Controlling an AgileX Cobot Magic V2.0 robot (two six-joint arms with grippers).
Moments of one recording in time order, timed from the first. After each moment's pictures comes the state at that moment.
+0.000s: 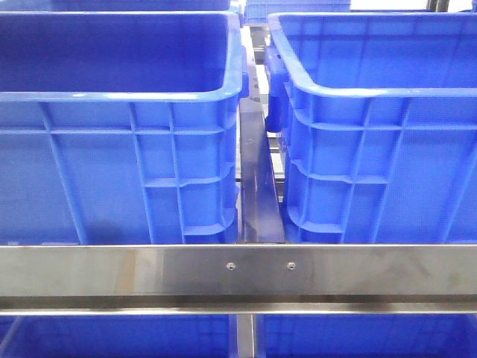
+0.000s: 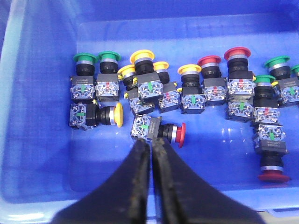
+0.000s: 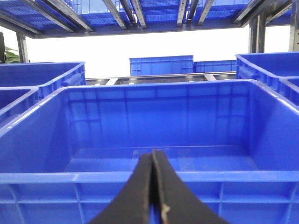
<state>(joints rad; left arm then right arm) -0.06 0.96 -0.94 0.02 0.73 -0.06 0.04 -0.01 0.03 0.09 -0.15 -0.03</state>
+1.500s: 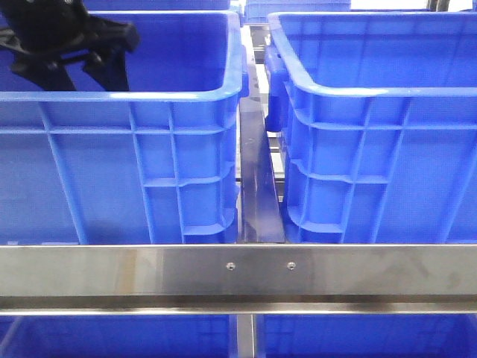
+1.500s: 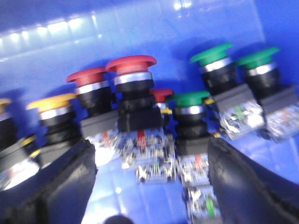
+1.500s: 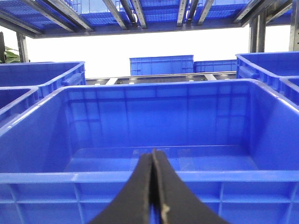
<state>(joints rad) -0.33 1.75 -1.39 -0.03 0.70 -0.09 0.04 -0.01 0.03 0.09 -0.15 -0.03</state>
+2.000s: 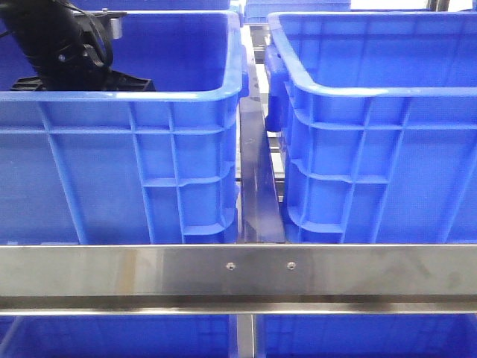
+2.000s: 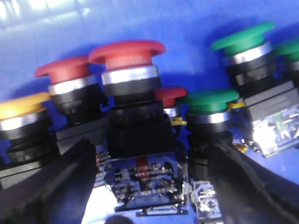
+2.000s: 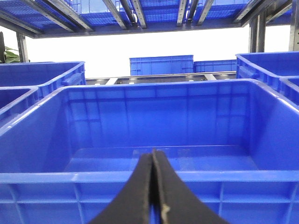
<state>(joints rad) -0.33 1.87 -1.40 -0.03 0.66 -0.09 0.04 -0.01 0.03 0.09 -0.15 -0.03</state>
